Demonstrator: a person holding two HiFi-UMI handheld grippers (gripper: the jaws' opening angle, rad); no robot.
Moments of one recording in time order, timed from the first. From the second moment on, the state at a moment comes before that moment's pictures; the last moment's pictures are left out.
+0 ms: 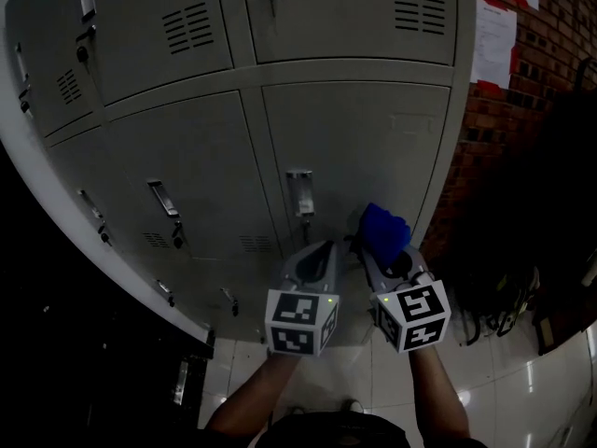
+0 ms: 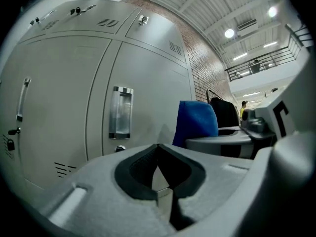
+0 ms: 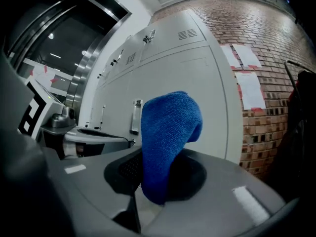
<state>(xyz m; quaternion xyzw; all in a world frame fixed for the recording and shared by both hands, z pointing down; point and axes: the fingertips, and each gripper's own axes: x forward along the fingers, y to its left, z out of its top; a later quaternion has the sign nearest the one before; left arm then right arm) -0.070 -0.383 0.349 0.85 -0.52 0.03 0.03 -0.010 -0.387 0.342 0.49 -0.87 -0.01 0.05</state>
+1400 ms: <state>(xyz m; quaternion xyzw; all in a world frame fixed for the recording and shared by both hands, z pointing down) -0.108 -0.373 0.374 0.83 -0.56 0.04 0.03 -0.078 -0.397 0.426 0.46 -0.88 0.00 0.08</state>
